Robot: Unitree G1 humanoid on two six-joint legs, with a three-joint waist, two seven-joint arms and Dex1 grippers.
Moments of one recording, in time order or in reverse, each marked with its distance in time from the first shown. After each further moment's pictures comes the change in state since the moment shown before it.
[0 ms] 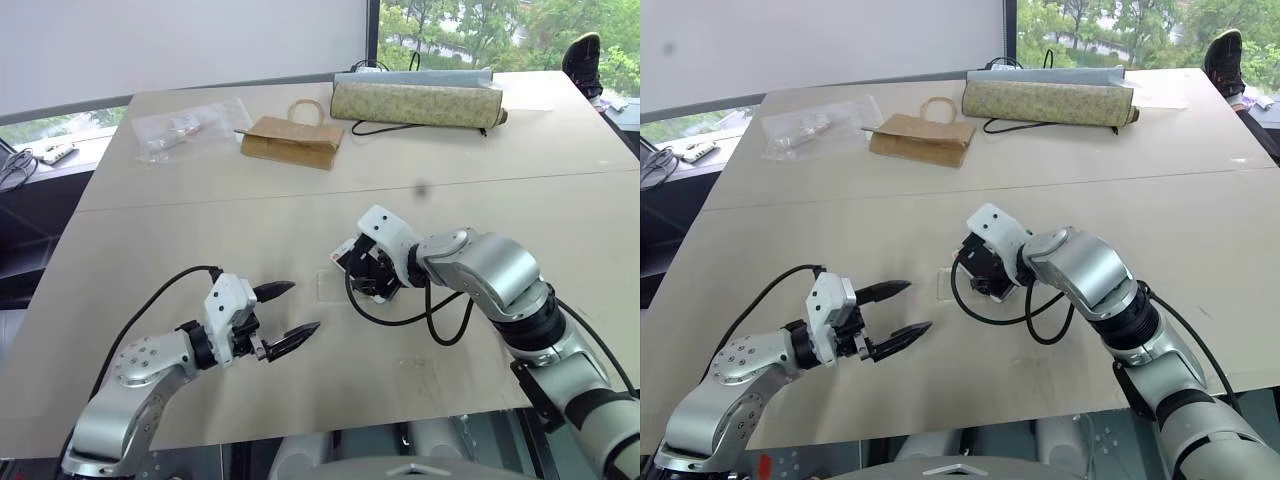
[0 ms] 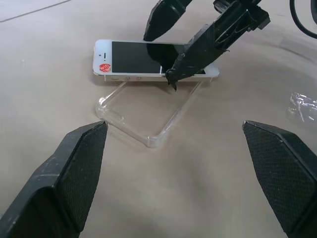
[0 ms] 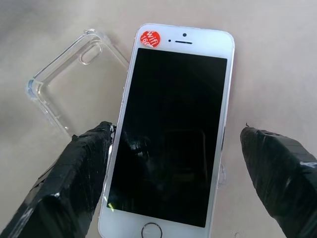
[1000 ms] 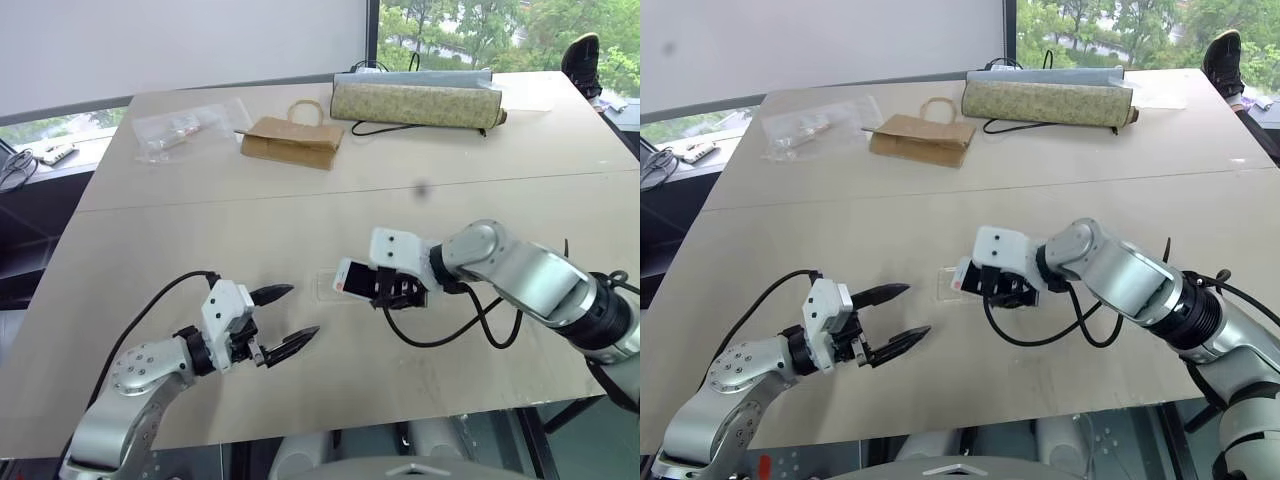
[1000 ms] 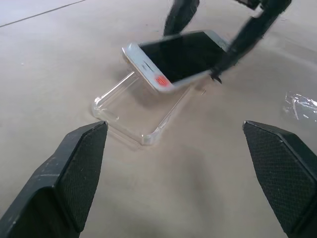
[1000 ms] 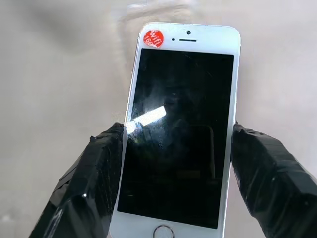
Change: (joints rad) left arm 0.034 -0.004 0.003 0.005 0.003 -0.051 -0.006; right arm -0.067 -0.389 0.286 -0.063 -0.006 -0.509 0.414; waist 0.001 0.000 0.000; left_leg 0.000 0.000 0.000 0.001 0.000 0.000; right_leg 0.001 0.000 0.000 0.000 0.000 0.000
